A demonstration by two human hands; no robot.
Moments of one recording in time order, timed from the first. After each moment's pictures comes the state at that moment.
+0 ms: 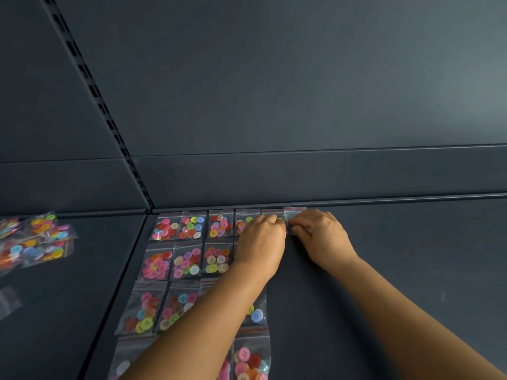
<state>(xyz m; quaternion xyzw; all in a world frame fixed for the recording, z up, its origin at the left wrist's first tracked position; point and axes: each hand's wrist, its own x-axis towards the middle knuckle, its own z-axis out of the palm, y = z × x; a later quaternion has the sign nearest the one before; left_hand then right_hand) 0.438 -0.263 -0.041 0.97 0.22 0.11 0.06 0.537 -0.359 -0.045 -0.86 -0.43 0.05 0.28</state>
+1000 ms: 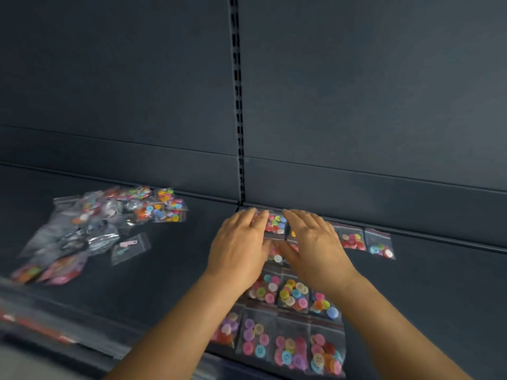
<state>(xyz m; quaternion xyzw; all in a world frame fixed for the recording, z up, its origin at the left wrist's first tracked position) 0.269 -0.222 0.010 0.91 0.37 0.18 0.03 0.399 -0.298 0.008 -0.77 -0.61 0.01 0.19</state>
